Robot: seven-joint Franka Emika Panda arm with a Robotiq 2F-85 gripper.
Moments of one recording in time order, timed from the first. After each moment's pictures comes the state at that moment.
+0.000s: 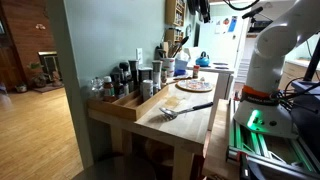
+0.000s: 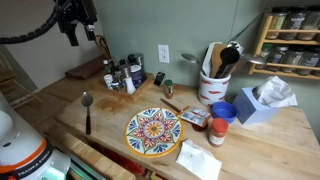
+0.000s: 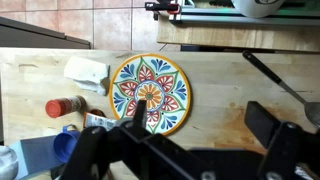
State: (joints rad) arm -0.11 -0.72 -0.04 -2.30 -0.32 1.40 -0.22
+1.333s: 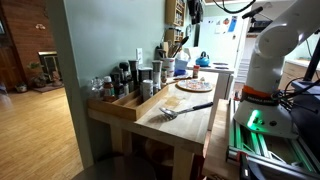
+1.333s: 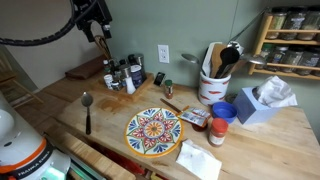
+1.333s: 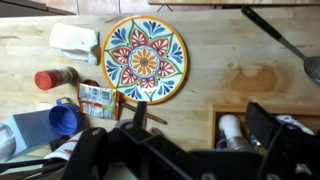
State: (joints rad) arm -0.08 -0.66 -0.10 -2.28 -0.27 1.59 -0.17
